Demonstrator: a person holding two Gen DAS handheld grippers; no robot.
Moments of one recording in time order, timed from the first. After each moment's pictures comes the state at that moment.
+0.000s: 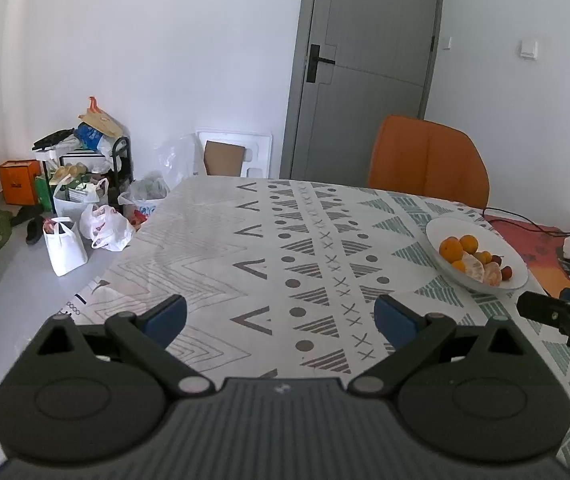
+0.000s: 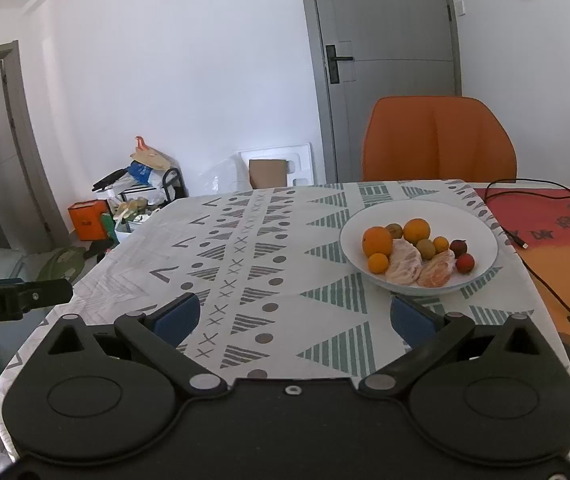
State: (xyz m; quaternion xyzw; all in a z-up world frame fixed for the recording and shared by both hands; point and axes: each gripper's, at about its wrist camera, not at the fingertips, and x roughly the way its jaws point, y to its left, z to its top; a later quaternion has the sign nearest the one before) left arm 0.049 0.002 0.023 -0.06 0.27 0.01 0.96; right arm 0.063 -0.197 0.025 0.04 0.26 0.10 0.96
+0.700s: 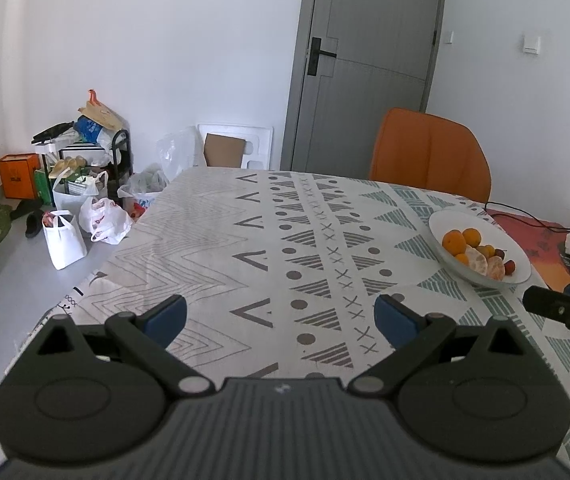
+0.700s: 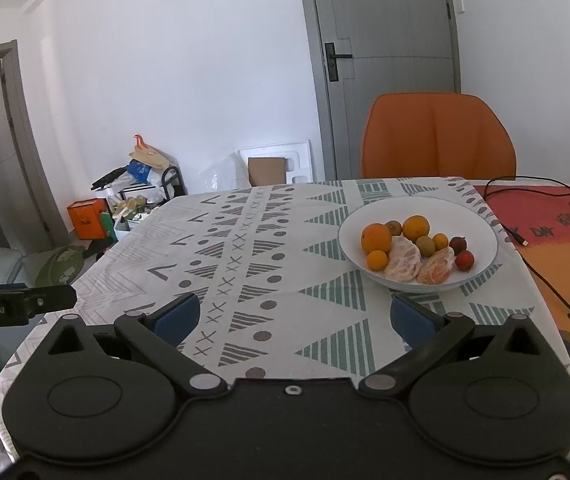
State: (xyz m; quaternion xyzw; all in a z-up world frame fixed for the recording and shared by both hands) left arm 0.053 0.005 0.018 -0.06 0.28 0.01 0.96; right arm 0.065 -0.198 0.022 0.05 0.27 0.10 0.96
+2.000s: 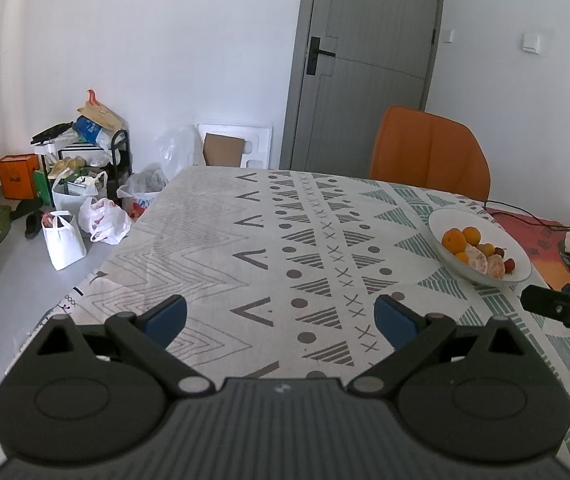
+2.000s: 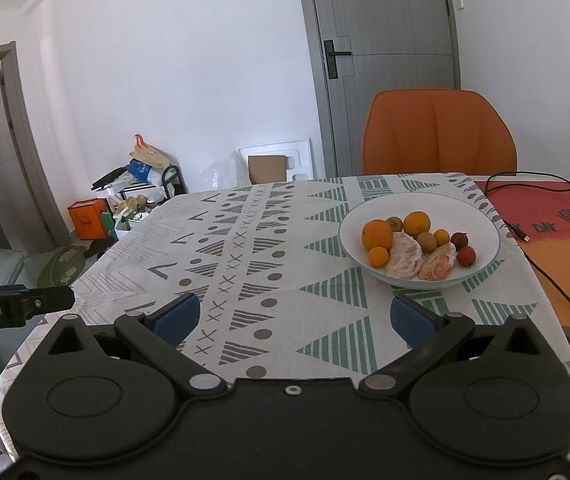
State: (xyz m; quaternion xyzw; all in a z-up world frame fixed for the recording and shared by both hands) left arm 0.052 0.006 0.015 -0.06 0.28 0.01 0.96; right arm 0.065 -0.197 0.021 0.05 0.27 0.10 0.96
